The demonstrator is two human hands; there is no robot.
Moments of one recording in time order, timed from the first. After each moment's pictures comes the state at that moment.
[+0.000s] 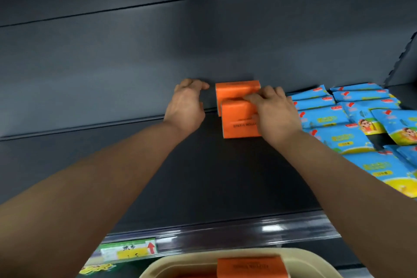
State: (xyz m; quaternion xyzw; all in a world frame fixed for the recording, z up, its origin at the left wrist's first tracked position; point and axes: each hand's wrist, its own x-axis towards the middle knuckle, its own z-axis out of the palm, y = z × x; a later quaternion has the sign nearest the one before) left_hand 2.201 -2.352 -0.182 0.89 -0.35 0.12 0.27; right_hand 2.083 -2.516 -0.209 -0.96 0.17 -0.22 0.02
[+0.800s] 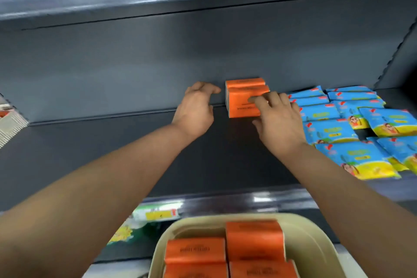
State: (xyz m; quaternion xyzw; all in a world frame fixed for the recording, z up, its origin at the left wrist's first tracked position) left_hand 2.194 -2.310 -0.174 0.88 -0.37 0.12 0.28; right_hand 2.083 -2.468 -0.206 -0.95 0.14 -0.29 0.00
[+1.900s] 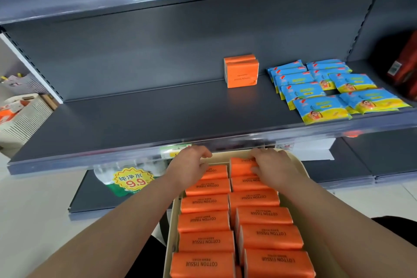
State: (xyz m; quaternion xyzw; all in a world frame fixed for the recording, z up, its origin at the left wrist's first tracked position) left_hand 1.986 -2.149 -0.238 0.91 -0.36 -0.04 0.17; right_hand 1.878 -2.347 -0.252 -0.99 0.13 0.03 0.09
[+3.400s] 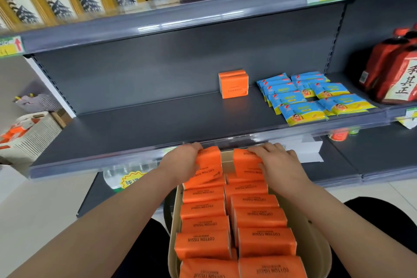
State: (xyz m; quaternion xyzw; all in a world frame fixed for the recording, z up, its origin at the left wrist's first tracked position) left_hand 1.954 -2.127 -0.188 0.93 -0.37 -0.05 0.04; right_hand 1.804 -2.323 -0.219 -0.98 0.16 -0.10 0.08
